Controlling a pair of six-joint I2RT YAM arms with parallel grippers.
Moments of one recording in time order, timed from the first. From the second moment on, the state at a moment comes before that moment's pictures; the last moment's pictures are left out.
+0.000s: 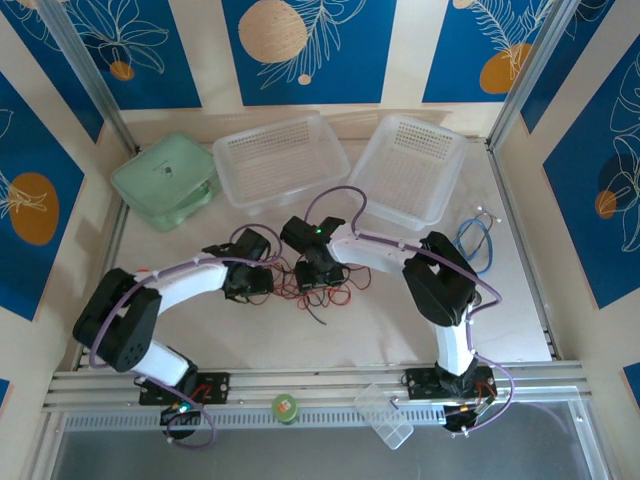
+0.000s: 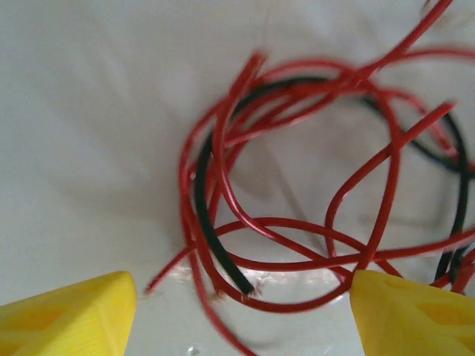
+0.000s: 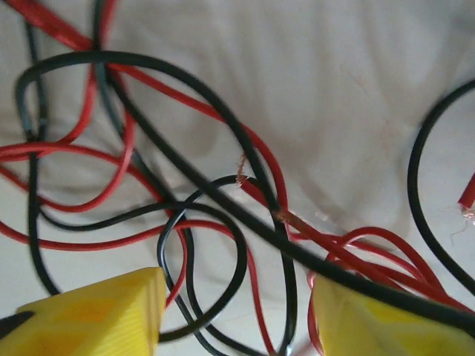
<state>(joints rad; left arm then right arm) -0.57 1.51 0.77 -0.57 -0.08 -0.68 0.90 1.94 1.43 -0.96 -0.01 0.70</state>
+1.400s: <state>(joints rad) -0.47 1.35 0.92 -0.73 -0.25 -0.47 0.73 1.64 1.04 -0.78 0.16 0.54</state>
